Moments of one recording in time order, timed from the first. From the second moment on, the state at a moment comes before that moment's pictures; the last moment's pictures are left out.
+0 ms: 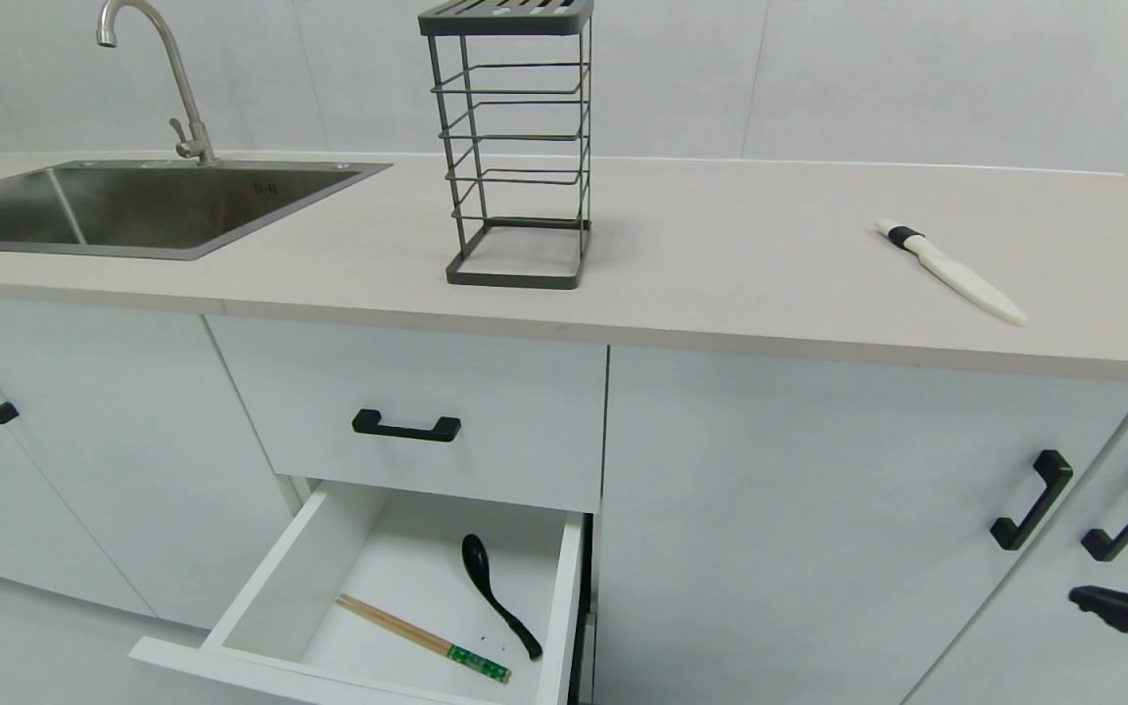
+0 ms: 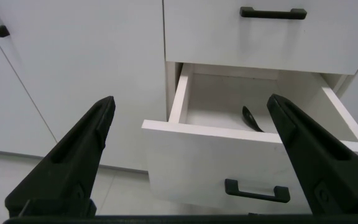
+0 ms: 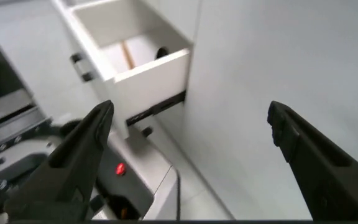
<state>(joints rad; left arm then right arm) 0.00 0.00 0.00 0.00 -0.02 0.00 0.59 0.68 -0.16 -0.32 0.16 -0.12</state>
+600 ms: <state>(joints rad) 0.00 0.00 0.00 0.00 -0.02 0.01 0.05 0.28 -0.14 -0.22 0.26 -0.17</state>
